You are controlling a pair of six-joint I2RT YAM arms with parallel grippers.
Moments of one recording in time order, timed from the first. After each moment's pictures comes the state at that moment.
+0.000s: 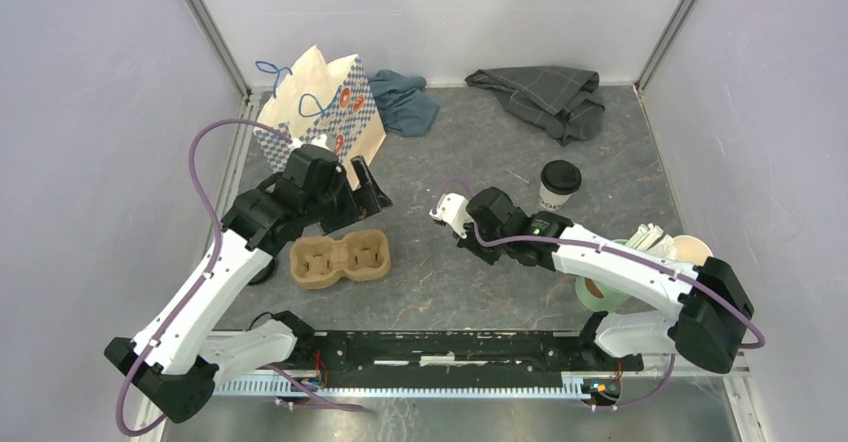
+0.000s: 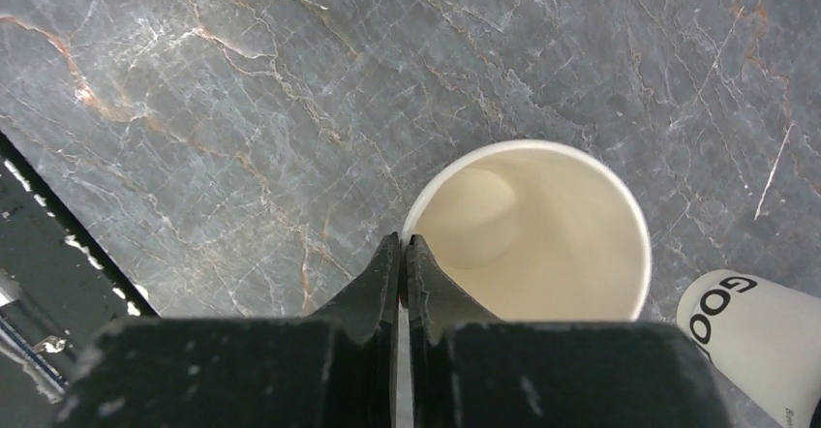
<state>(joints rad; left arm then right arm) -0.59 1.01 1.20 -0.94 -0.03 -0.84 0.91 1.28 0.91 -0.53 0.04 -0.23</state>
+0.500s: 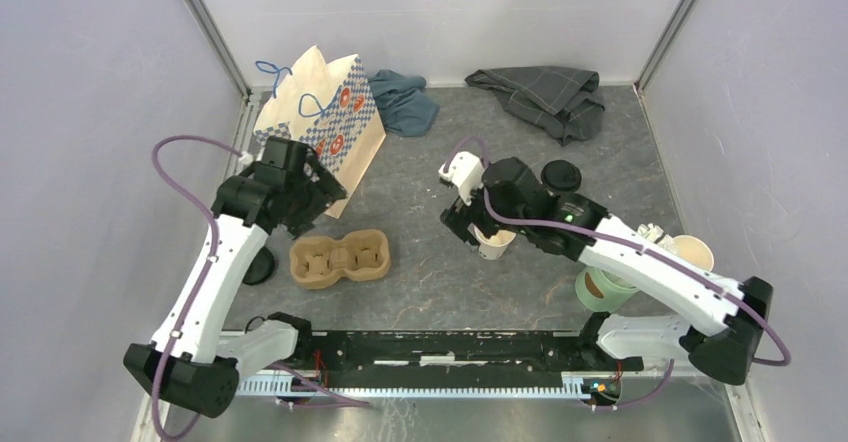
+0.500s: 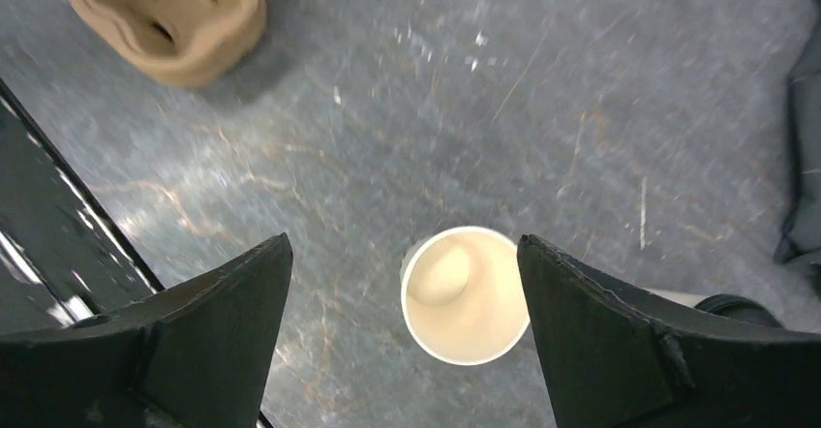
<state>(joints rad) -0.35 1.07 1.22 -1.12 -0.15 -0.95 0.92 1.21 1.13 -0.62 0.09 -0.14</state>
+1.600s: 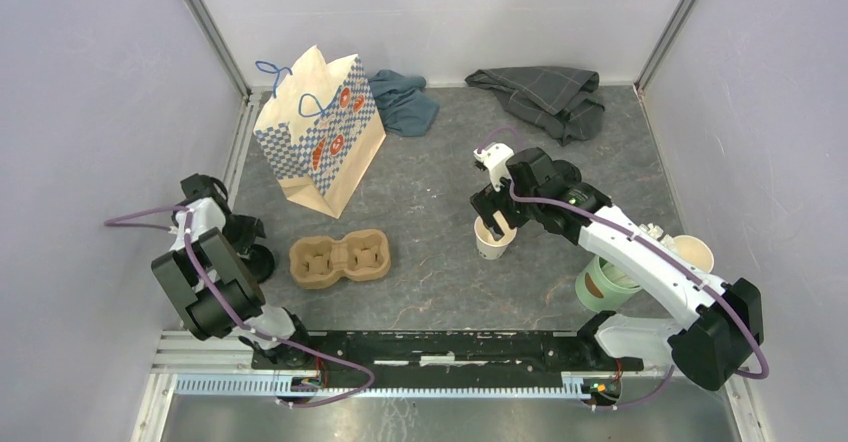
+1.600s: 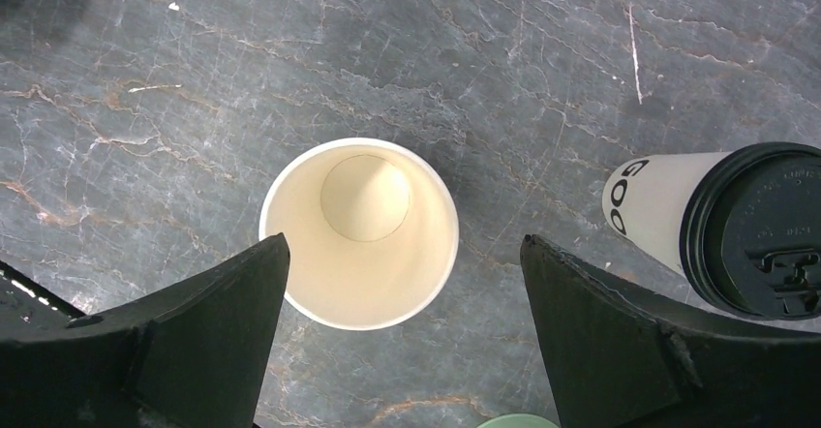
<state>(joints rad) 0.59 1.48 0.89 -0.74 -0.04 -0.81 0.65 1.22 1.02 -0.63 0.04 -0.09</state>
